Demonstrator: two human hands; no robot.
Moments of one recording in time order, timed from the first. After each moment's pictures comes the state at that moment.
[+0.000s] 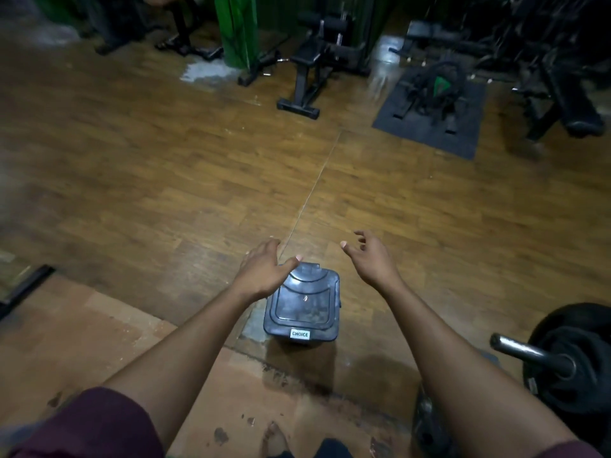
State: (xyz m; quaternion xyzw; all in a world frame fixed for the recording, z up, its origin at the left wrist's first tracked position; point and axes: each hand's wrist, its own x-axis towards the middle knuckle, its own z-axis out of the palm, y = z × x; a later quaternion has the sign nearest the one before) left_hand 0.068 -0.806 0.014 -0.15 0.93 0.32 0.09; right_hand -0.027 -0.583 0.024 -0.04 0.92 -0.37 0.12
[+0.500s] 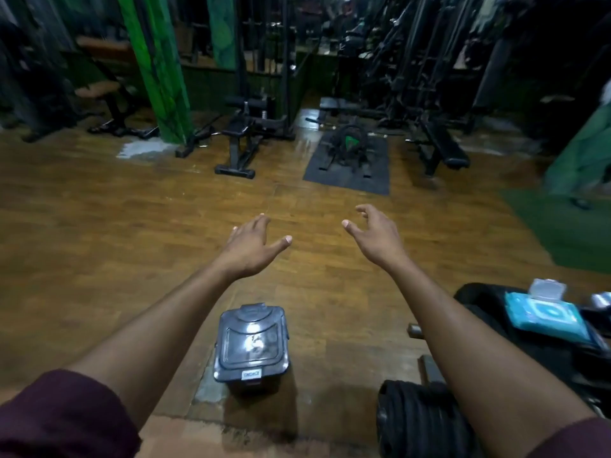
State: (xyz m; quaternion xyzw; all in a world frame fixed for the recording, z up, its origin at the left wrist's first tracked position) left_hand 0.064 -0.681 0.174 0.01 0.97 0.26 0.00; right_hand 0.009 -0.417 0.184 -0.03 0.94 -0.33 -0.07
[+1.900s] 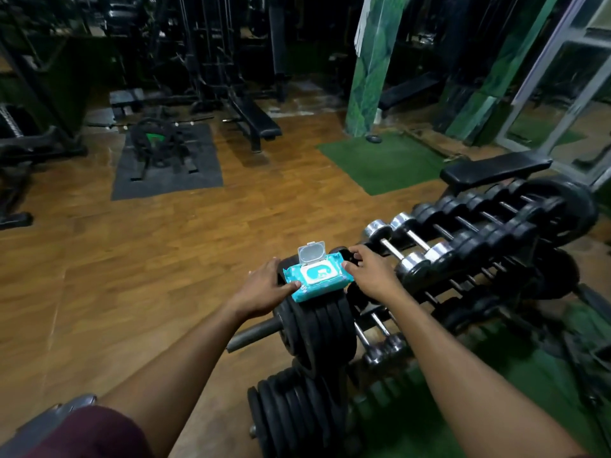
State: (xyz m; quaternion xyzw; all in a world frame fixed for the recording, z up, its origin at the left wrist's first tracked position) left_hand 0.005 -0.124 0.124 0.27 0.90 0.26 0.20; right_hand 0.092 0.114 0.120 0.26 0.90 -0.35 -0.04
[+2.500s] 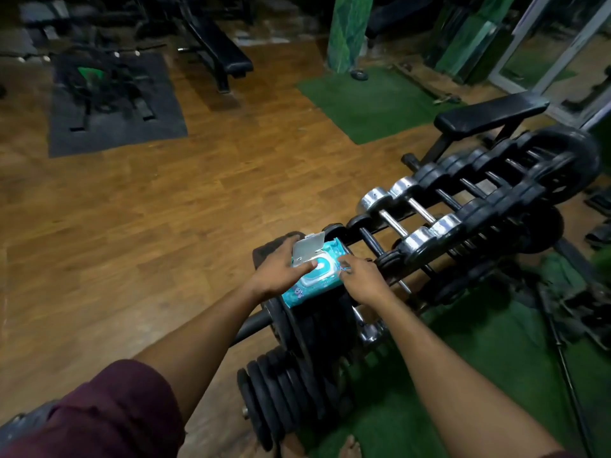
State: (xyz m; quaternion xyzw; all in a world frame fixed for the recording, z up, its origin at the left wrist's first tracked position) left_hand -0.100 -0.033 0.034 0.29 0.83 0.38 0.30; right_hand 0.016 0.148 0.019 0.31 0.90 -0.30 0.09
